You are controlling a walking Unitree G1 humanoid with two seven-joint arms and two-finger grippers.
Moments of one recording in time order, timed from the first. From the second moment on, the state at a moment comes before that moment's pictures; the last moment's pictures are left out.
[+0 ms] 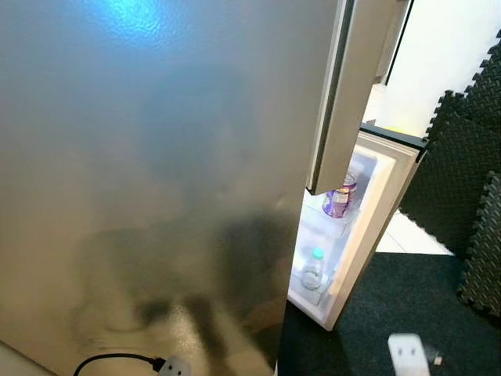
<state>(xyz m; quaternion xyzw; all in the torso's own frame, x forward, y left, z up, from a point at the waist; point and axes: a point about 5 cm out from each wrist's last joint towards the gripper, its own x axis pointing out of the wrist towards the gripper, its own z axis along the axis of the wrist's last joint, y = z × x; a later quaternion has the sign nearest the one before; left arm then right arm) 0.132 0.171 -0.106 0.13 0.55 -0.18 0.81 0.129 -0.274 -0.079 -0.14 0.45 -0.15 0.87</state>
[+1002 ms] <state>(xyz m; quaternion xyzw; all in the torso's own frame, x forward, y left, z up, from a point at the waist) 0.132 0.182 -0.105 0.15 0.55 -0.17 0.80 0.133 -0.241 -0.092 -0.17 0.49 -0.02 0.85</state>
